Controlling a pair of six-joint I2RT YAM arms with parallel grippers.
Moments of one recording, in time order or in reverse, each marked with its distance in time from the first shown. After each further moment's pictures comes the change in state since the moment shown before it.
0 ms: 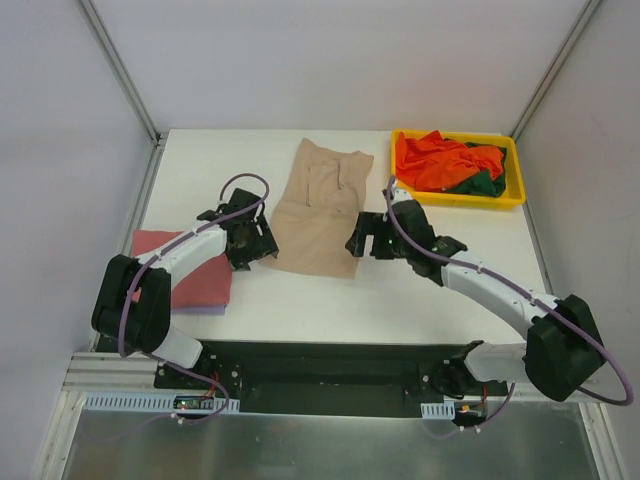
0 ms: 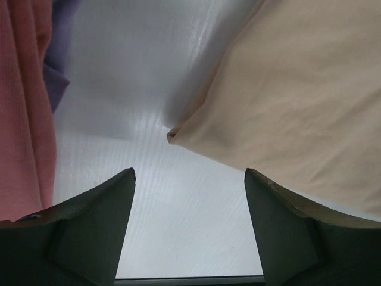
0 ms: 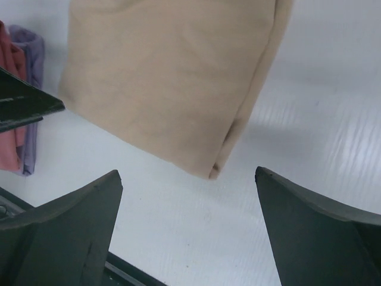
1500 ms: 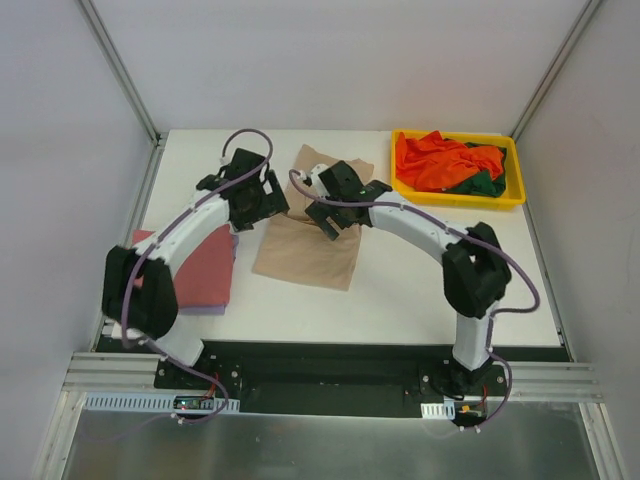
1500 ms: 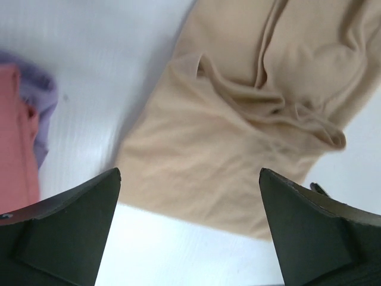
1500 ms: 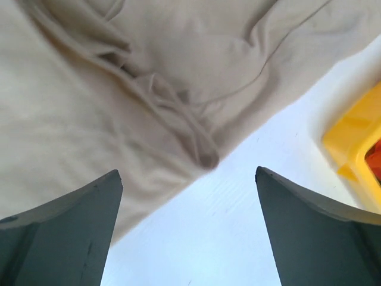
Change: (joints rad) left arm 0.000 0.191 0.412 -0.086 -0.049 0.039; right arm 0.113 0.690 0.724 -0.356 0.246 -0.729
